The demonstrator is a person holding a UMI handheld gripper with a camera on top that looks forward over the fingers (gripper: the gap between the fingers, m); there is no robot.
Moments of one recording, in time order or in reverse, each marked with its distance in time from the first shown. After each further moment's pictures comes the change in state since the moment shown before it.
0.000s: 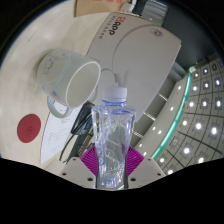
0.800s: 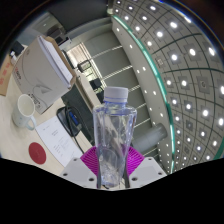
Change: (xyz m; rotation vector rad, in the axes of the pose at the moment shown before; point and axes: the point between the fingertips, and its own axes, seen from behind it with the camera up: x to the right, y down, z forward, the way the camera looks) arm 0.003 0.163 -0.080 -0.193 -0.014 1.019
